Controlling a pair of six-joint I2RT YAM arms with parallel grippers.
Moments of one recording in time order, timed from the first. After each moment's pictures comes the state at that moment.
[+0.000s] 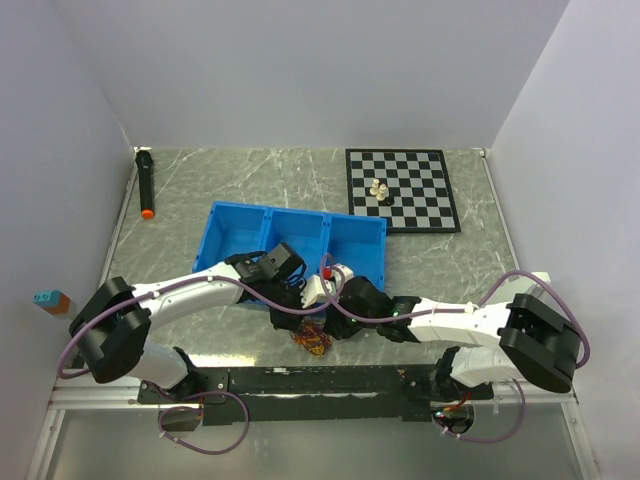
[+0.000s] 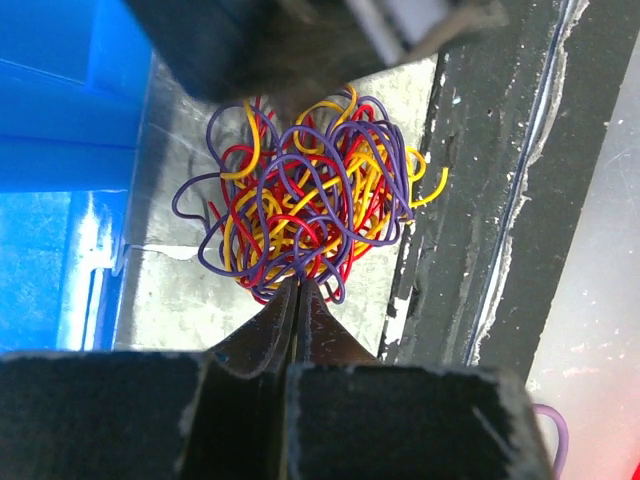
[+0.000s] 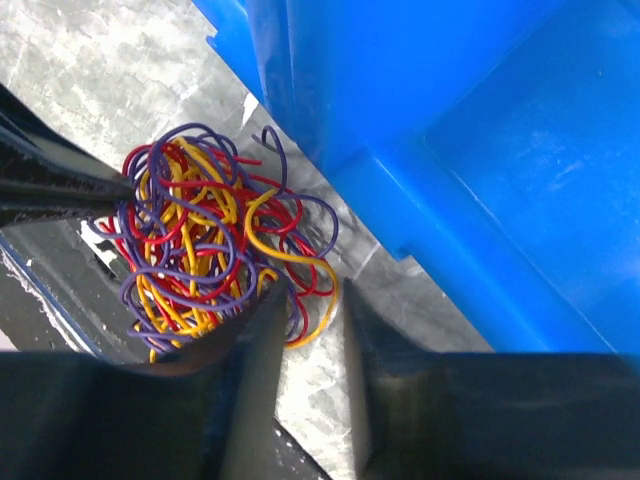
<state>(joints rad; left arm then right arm) -0.88 1.43 0.87 -0.59 0.50 0.35 1.04 1.26 0.49 0.00 -0.05 0.52</state>
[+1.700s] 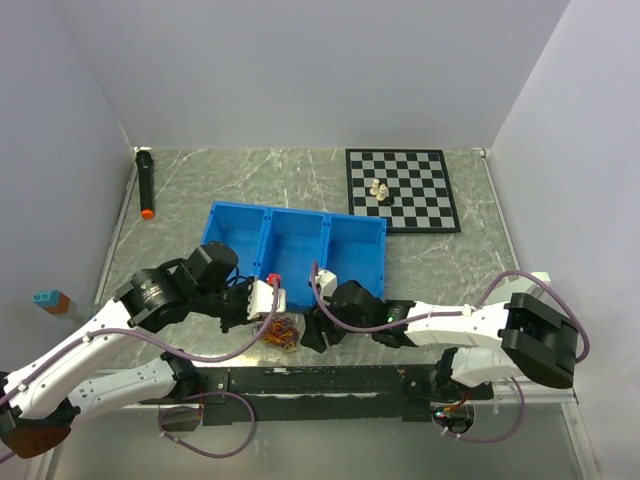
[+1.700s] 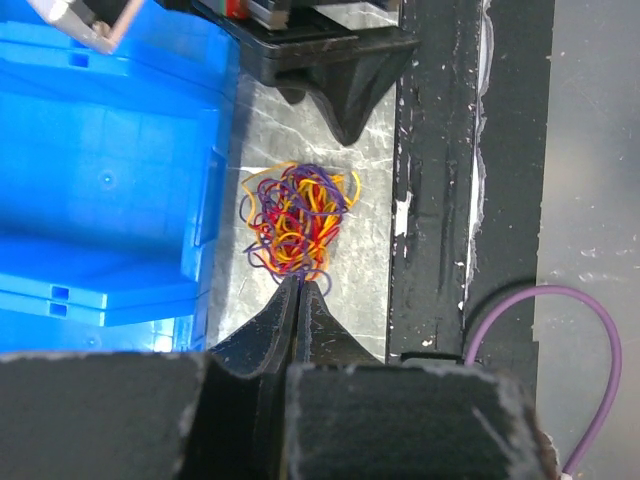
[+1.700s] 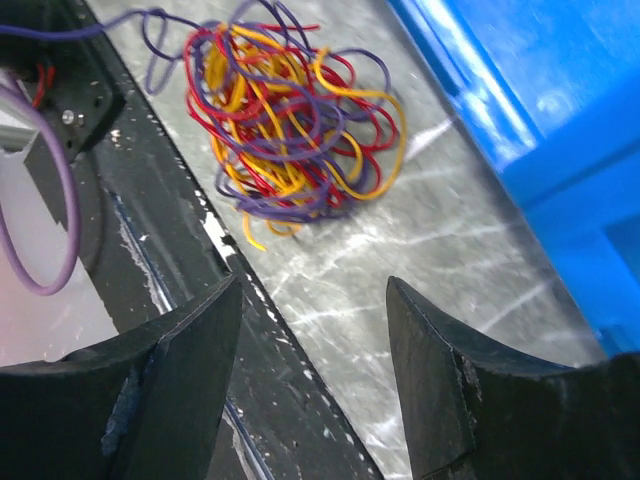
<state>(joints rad) -0.88 0.85 1.01 -1.01 0.39 0.55 1.13 1.28 0.53 0.11 -0.13 0.50</state>
